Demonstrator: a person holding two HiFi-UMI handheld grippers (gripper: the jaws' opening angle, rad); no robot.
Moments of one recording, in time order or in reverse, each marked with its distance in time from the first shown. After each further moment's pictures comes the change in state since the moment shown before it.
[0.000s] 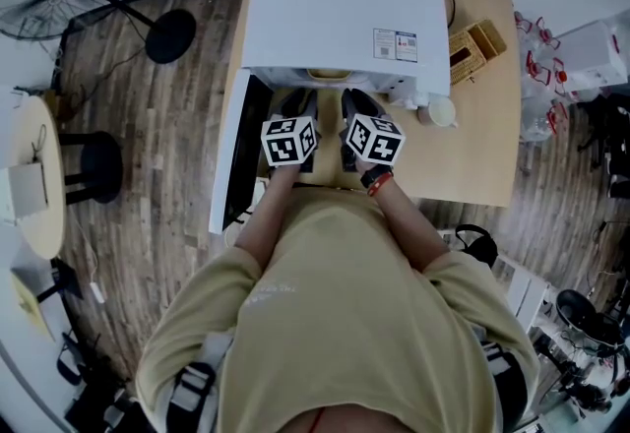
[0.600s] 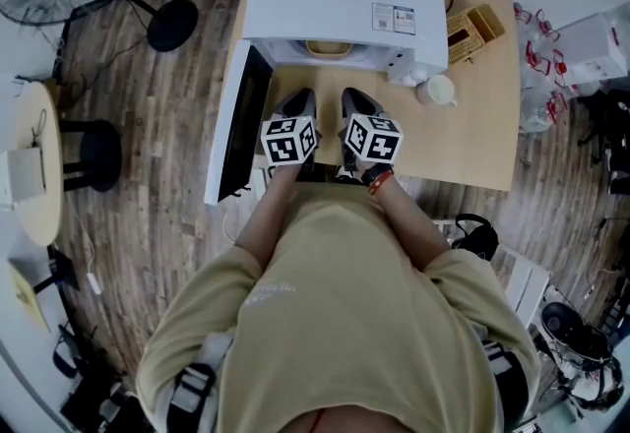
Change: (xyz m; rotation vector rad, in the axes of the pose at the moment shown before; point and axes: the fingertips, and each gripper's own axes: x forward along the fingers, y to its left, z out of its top) left arm -0.049 -0.018 -0.040 -0.011 -0.006 0.006; right arm -0.048 0.014 -0.042 -0.061 0.034 0.022
